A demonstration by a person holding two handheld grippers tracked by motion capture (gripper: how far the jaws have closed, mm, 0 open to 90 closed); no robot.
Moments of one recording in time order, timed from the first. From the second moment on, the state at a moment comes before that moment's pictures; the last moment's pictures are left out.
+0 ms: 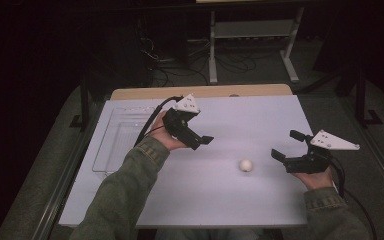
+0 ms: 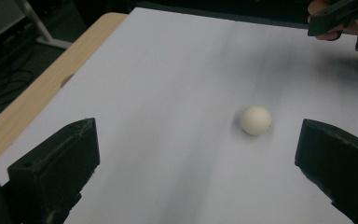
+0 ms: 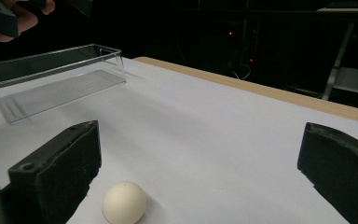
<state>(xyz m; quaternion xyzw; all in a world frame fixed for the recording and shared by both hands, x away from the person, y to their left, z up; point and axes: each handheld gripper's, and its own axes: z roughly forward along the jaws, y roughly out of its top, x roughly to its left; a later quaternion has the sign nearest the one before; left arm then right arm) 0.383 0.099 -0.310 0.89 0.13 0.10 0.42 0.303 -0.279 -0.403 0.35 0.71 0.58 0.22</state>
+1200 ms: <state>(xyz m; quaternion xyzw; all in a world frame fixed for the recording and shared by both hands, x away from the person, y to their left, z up) 0.400 0.044 -0.355 0.92 0.10 0.07 0.36 0.302 -0.279 -0.401 0.34 0.70 0.58 0.22</state>
